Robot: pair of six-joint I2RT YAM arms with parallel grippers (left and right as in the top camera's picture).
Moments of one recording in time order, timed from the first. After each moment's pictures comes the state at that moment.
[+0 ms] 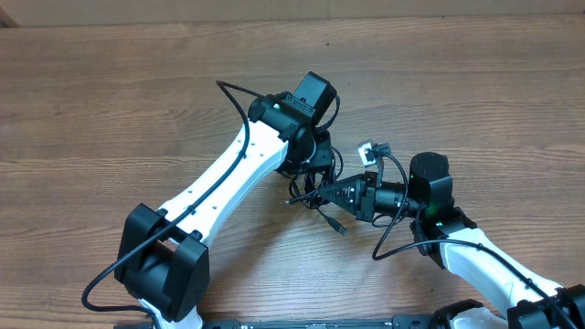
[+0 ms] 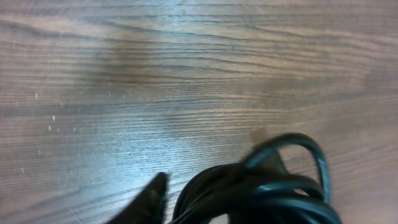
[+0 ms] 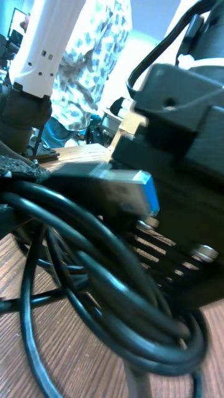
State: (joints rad) left arm -0.60 1.86 1.58 -1.03 0.14 -0.71; right arm 0.31 1.33 0.44 0.50 -1.01 0.58
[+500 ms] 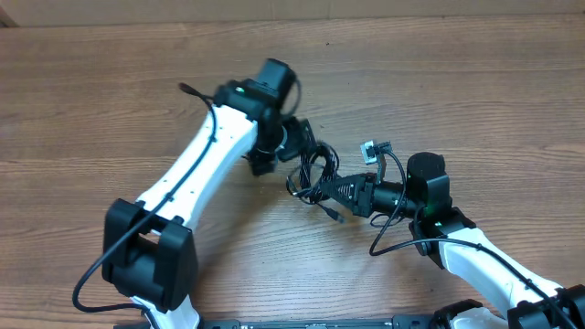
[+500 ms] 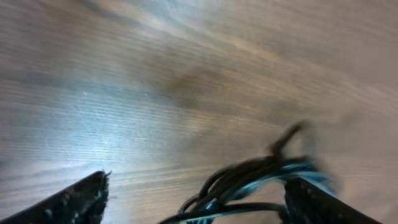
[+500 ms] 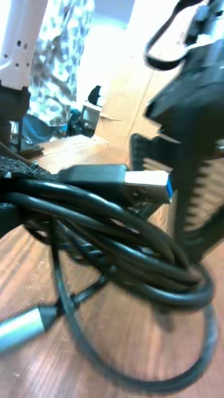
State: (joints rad) left arm -0.41 1.86 1.58 -1.10 0.30 -0.79; right arm 0.32 1.33 0.44 0.44 -0.90 0.69
